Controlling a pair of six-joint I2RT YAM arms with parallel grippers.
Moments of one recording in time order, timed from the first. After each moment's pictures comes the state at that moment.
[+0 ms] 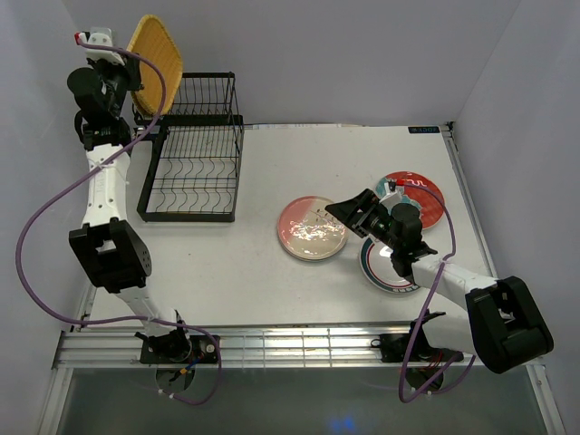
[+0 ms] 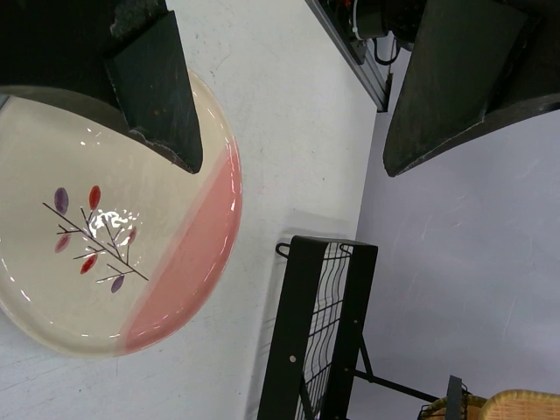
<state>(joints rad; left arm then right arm) 0.23 1.77 1.80 0.26 0.34 -0.04 0.39 1.22 0.42 0.64 -0.33 1.01</state>
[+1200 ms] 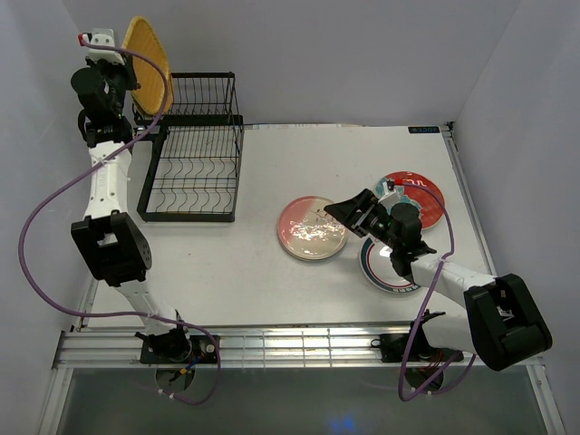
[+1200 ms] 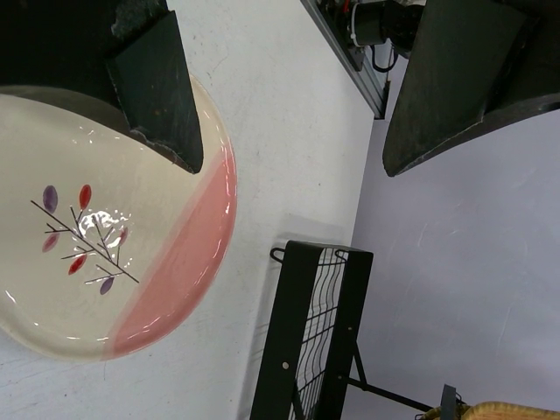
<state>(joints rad) 0.23 1.83 1.82 0.29 0.23 0.04 0.39 1.24 0.42 0.66 -0.36 1.01</state>
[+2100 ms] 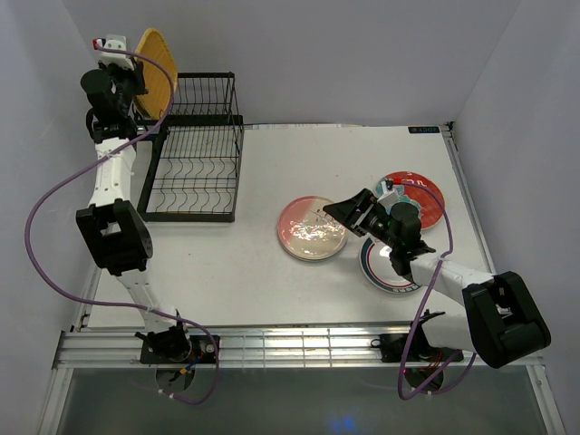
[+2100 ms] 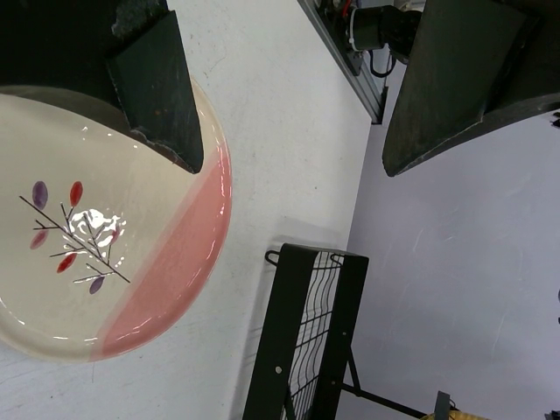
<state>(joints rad) 0.23 1.93 1.86 0.29 0.30 0.07 0.39 1.25 0.42 0.68 -0.38 1.01</state>
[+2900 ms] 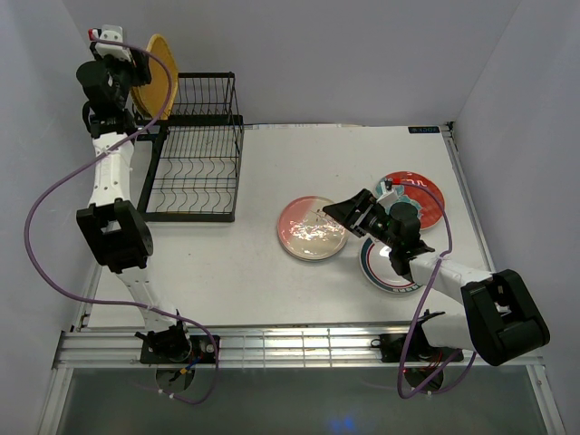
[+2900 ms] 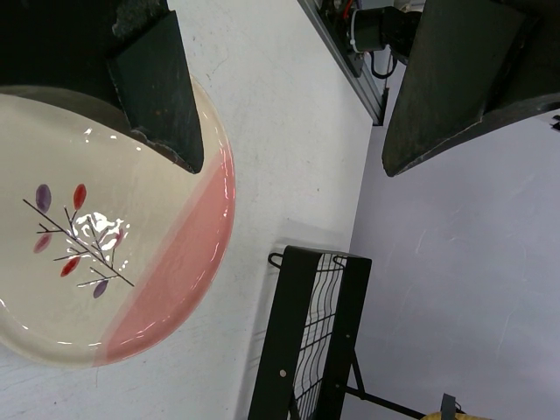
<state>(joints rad) 0.22 1.97 1.97 0.25 0.29 0.08 0.39 1.27 0.42 0.68 -0.38 1.01</state>
